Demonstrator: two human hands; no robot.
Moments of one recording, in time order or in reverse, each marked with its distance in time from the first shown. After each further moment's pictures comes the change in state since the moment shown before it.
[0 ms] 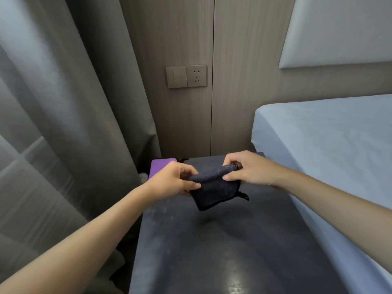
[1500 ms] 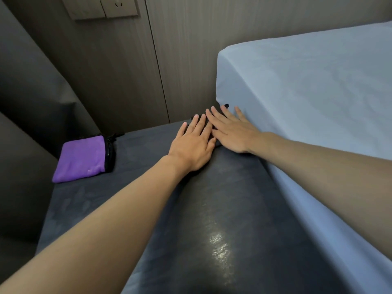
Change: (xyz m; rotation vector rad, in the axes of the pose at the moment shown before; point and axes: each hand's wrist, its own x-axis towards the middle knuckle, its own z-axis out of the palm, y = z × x) left_hand 0.232 -0.054 0.156 0.971 0.053 0.232; right_hand 0.095 0.224 -0.018 -0.806 0.050 0.207
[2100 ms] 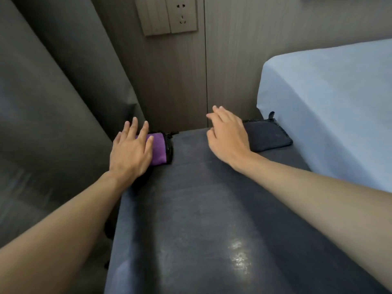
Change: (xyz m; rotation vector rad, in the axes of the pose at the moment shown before) left_hand -0.157 -0.184 -0.059 0.070 0.234 -0.494; right_hand 0.003 -0.161 -0.028 0.381 0.542 -0.008
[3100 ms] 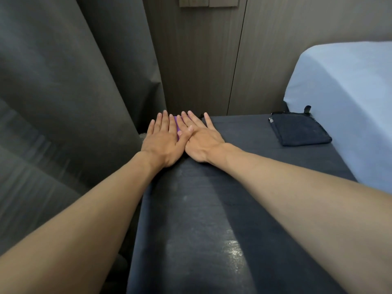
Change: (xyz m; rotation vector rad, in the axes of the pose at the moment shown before) left_hand -0.001 -0.009 0.035 -0.082 -0.258 -0.034; right_hand 0.023 -0.086 0.099 -0.213 -0.523 -0.241
